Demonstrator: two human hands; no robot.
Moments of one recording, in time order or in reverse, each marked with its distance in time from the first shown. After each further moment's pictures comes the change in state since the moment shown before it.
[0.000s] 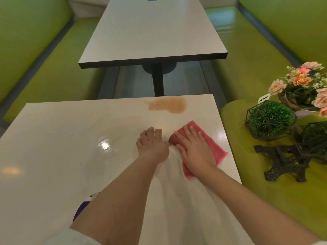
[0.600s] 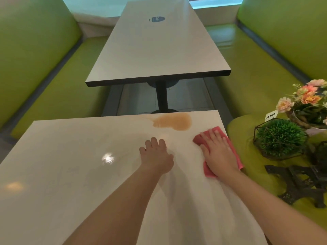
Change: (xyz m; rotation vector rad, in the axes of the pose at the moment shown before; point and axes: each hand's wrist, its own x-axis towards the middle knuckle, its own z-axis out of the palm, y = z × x) left_hand 0.018 0.000 -0.022 0.212 0.092 0.116; right_hand 0.040 0.057 -0.011 -0.057 0.069 0.156
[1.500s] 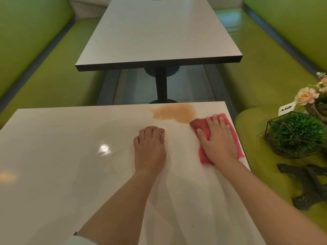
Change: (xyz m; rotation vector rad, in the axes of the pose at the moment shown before) left_hand 0.028 -0.026 0.056 -0.278 0.554 0.017; right_hand 0.030 -0.024 0.000 -0.016 0.026 0.136
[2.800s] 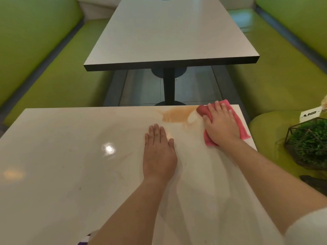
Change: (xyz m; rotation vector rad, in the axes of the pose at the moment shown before) left_hand 0.006 0.003 -0.001 -0.005 -0.188 -0.017; right_hand 0.077 -0.018 0.009 -0.021 0.023 -0.087
